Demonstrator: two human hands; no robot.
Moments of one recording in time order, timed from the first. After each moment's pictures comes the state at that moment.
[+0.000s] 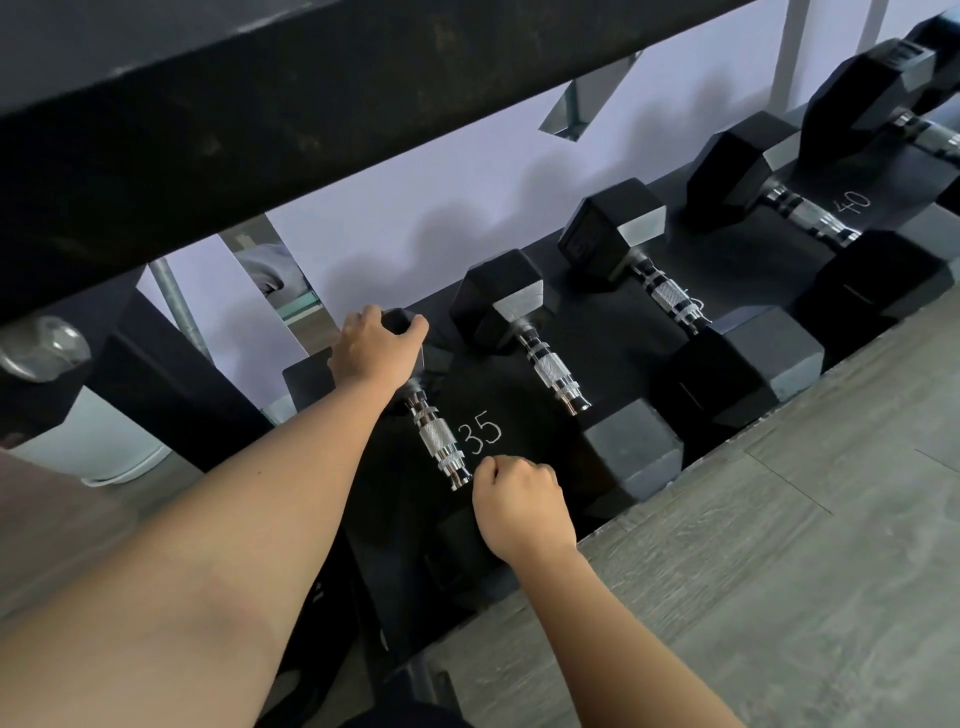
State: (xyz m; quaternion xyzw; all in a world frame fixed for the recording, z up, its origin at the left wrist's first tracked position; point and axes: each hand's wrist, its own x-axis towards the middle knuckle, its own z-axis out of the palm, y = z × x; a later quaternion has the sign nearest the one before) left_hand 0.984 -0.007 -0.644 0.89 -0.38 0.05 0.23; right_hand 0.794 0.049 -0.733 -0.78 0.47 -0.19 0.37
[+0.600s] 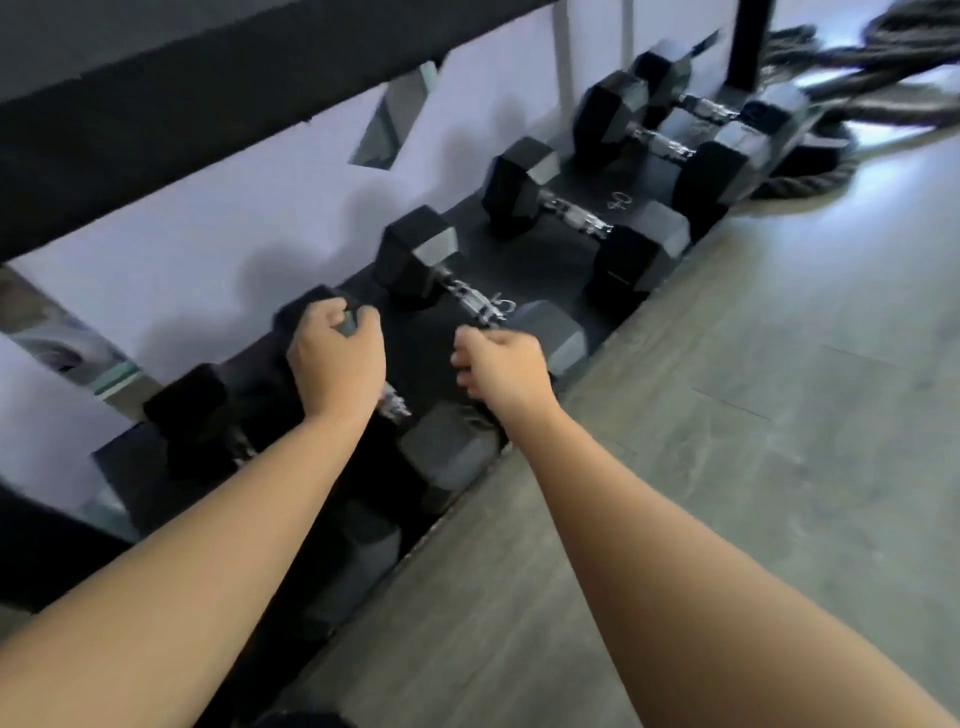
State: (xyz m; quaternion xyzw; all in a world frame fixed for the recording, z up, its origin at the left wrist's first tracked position) left_hand 0.778 -0.033 -0.619 0.77 -0.42 -0.03 0.48; right_hand 0.643 -0.061 -0.664 -0.44 0.49 -0.43 0.61
